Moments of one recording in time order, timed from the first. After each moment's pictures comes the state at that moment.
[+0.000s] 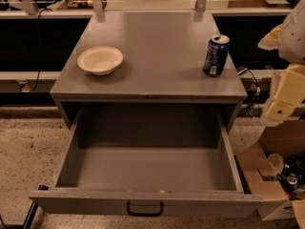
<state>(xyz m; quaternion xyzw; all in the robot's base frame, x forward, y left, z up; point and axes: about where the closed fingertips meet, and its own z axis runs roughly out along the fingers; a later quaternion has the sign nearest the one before) 0.438 -0.216 0.980 -0.60 0.78 -0.04 0.16</state>
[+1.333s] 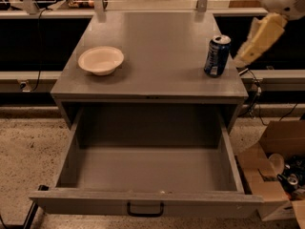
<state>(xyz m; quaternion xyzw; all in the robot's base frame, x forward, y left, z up) 0.553 -0.183 1.027 -0.65 0.67 0.04 0.35</state>
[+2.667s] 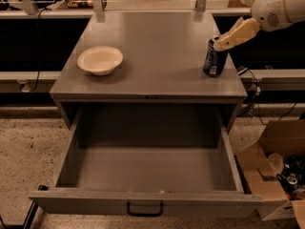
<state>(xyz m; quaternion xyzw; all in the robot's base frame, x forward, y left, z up) 0.668 -0.209 0.997 -0.49 0.71 0.07 0.49</state>
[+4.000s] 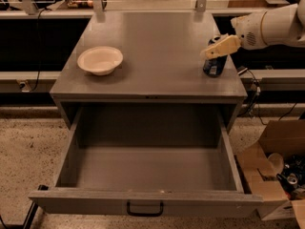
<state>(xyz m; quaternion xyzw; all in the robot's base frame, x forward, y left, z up) 0.706 -0.206 0.931 -0.40 0.76 0.13 0.49</state>
